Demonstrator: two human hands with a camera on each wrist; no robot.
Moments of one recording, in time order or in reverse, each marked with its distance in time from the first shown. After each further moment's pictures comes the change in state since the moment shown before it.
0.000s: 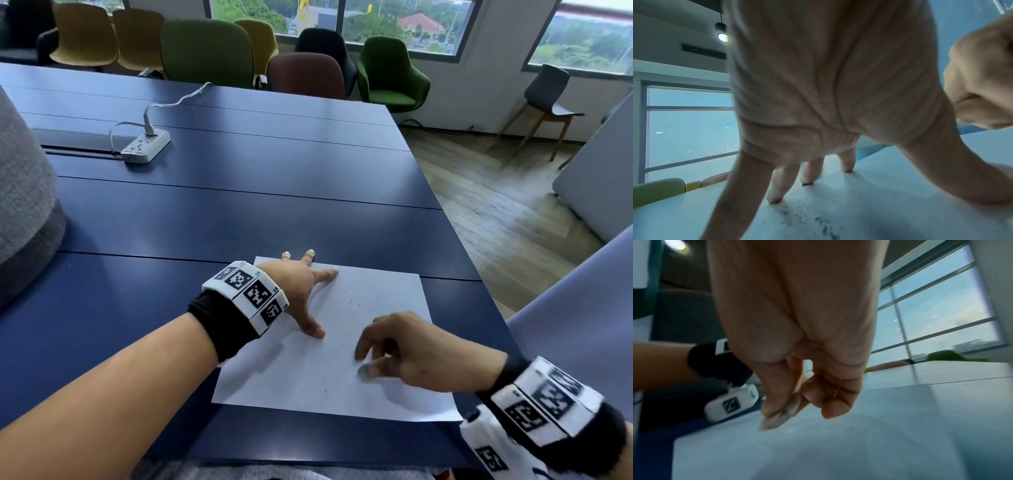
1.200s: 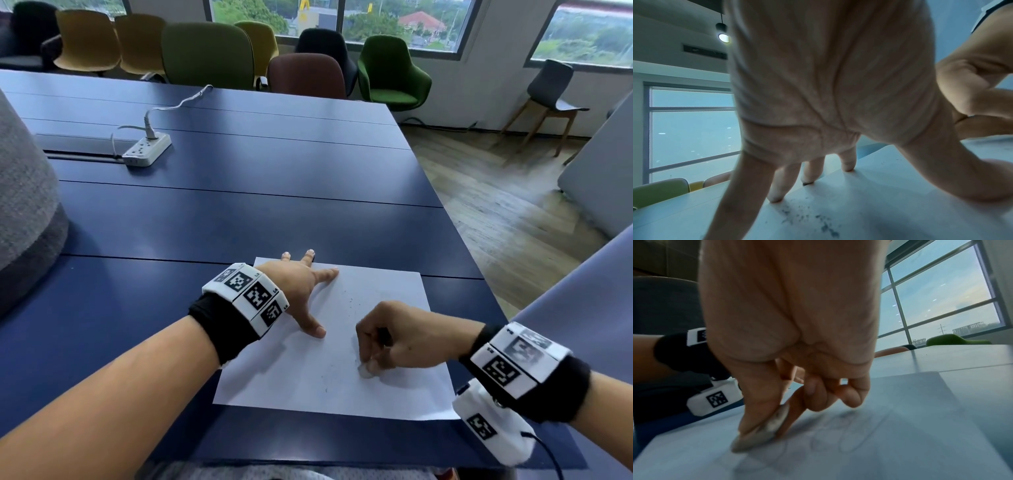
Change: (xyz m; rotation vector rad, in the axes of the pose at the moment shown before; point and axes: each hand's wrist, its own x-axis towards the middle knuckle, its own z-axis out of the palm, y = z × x) left_hand -0.001 0.001 -0.001 0.002 -0.002 -0.011; right_hand 0.024 0.006 -0.009 -0.009 -0.158 0.030
